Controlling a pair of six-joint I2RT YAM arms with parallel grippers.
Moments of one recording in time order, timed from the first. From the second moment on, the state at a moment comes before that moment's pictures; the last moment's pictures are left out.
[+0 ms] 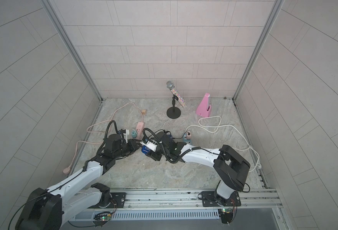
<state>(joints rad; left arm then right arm) -0.35 1.02 0.40 0.07 0.38 -0.95 0.93 1.61 0.97 0.00 -0.17 -0.17</state>
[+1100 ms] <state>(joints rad) -0.35 0.93 0.40 0.02 0.32 -0.95 0.93 1.61 0.96 0.02 -0.17 -0.17</state>
